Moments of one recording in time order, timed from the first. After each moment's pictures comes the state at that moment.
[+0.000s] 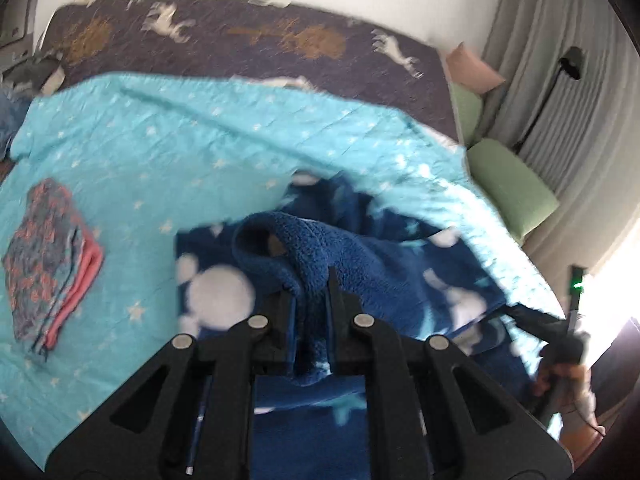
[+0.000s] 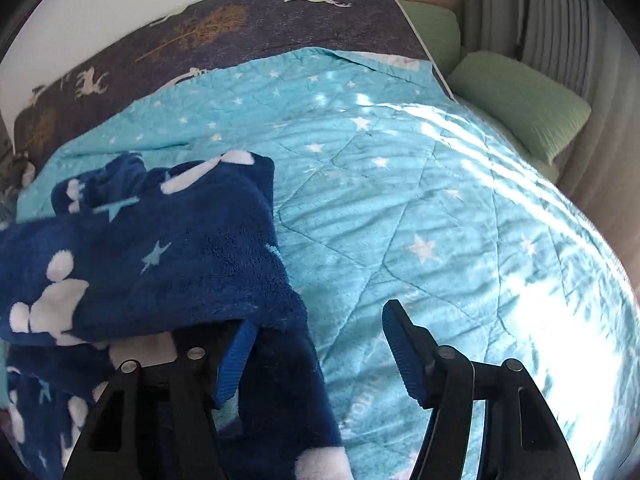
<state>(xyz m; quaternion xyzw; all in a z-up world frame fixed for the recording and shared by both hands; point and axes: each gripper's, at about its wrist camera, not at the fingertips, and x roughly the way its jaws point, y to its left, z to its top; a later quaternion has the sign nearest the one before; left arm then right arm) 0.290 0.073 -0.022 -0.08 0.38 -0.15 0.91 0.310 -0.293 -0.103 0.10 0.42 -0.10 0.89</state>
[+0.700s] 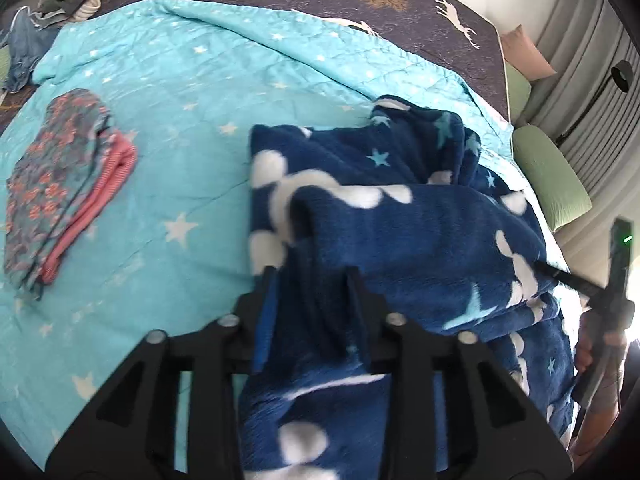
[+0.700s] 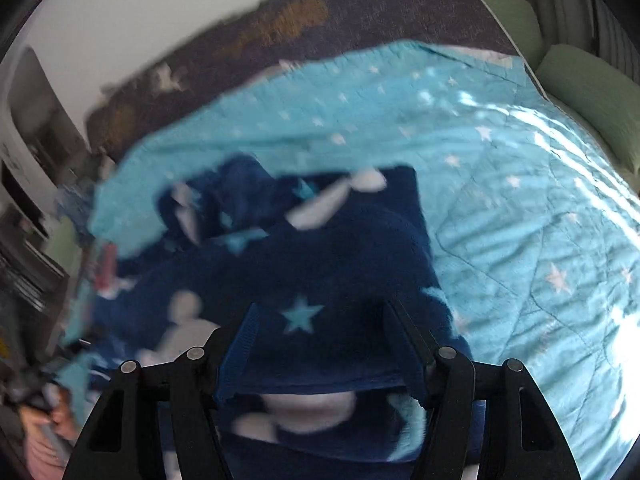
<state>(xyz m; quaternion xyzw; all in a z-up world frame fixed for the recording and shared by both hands) 0.296 0.118 -0.087 -0.10 0.45 -0.10 0.88 0.365 -0.239 -0.103 0.11 0.47 0.02 0.87</state>
